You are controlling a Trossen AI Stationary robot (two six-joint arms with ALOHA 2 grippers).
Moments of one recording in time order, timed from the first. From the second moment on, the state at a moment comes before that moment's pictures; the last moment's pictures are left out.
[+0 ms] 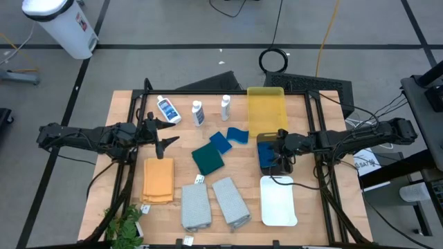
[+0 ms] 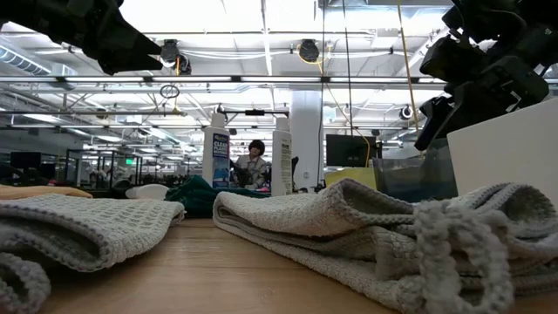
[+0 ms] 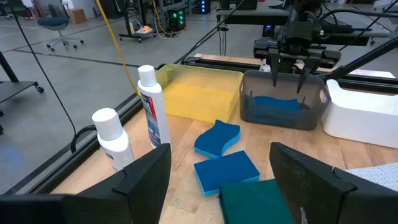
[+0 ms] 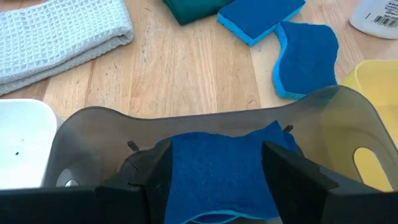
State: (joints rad) left arm -0.07 0.51 0.44 -0.15 -0.38 -0.08; right arm 0.05 0.90 0.42 -0.25 0.06 0.06
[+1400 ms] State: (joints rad) left arm -0.07 0.52 0.44 -0.02 -0.39 -0.10; right arm 0.05 0.90 0.42 0.03 0.06 -0.10
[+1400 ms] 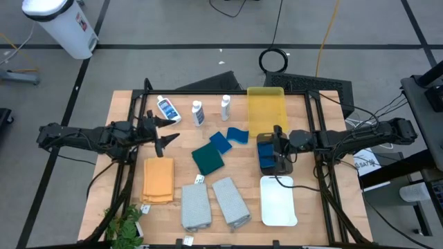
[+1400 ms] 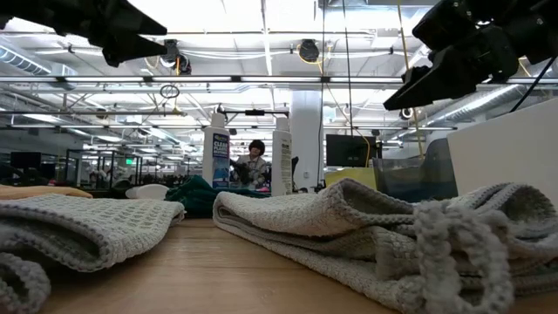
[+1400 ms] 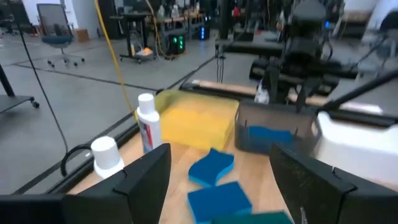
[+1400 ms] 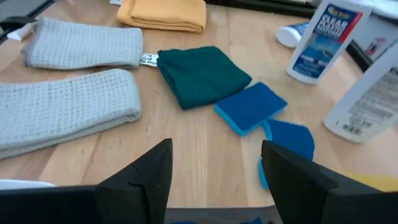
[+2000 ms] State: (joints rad) left arm -0.06 1.00 0.50 0.25 -0.37 -0.40; right arm 0.05 0.90 0.42 0.08 0.05 -0.11
